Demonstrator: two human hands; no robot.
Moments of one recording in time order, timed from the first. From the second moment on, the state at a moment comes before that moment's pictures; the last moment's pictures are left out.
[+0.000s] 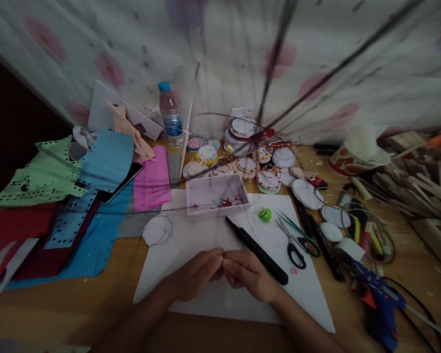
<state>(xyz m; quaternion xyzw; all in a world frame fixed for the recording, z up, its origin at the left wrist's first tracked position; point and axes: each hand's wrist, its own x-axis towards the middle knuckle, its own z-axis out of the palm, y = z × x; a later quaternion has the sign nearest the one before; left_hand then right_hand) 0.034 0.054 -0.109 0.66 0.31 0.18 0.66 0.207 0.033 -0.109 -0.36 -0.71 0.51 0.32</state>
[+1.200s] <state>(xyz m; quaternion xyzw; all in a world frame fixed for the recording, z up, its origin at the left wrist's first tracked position) 0.023 0.068 -0.108 0.77 0.30 0.32 0.47 0.211 0.030 -0.122 -0.36 -0.86 0.10 0.36</state>
